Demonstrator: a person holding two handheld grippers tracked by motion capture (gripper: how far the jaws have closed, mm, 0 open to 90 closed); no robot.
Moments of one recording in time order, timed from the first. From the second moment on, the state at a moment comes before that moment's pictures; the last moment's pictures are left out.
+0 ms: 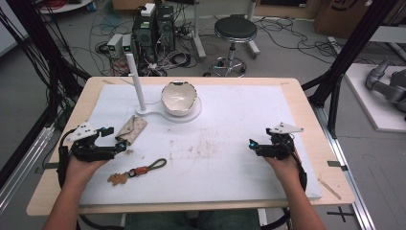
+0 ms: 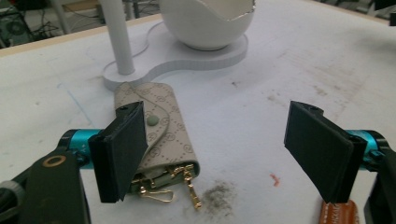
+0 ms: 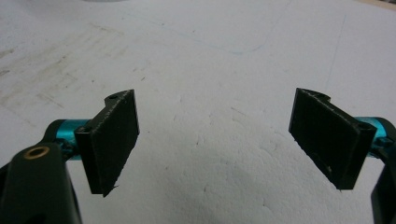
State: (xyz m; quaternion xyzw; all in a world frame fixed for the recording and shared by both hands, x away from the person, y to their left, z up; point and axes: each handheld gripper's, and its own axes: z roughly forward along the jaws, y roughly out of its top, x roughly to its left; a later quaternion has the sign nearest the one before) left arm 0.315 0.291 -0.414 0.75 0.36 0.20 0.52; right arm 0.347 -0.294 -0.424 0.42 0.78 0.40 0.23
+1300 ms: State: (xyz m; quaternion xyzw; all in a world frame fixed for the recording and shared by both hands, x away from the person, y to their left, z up) left arm 0.308 0.243 -0.434 0.85 0.24 0.08 0.46; right arm 0.349 -0.290 -0.427 0.42 0.79 0.38 0.22
